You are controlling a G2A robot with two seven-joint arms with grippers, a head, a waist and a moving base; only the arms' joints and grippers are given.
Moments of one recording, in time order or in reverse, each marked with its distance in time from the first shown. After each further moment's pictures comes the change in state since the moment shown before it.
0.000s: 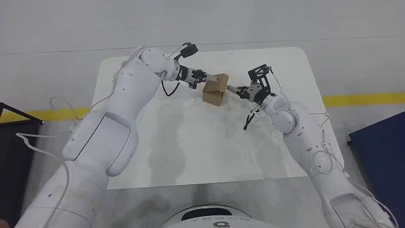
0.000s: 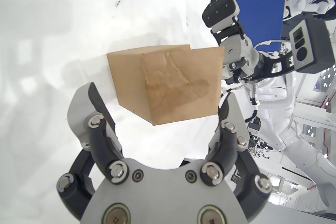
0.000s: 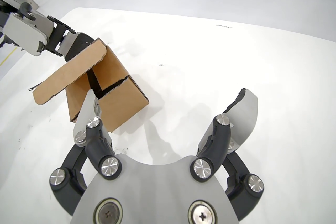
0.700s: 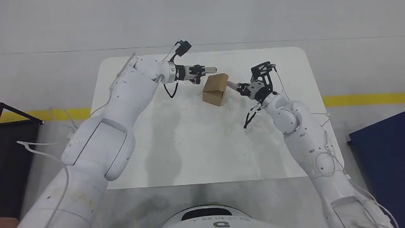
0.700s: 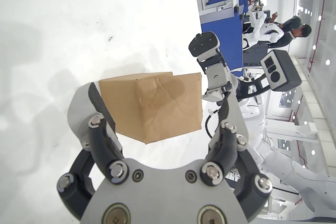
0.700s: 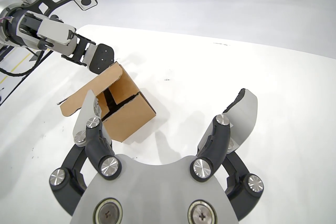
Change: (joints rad) left arm 0.065 0.029 -0.071 -0.029 -0.109 -0.061 0.107; right arm -0.024 0.002 0.022 -0.060 0.028 -0.012 -0.007
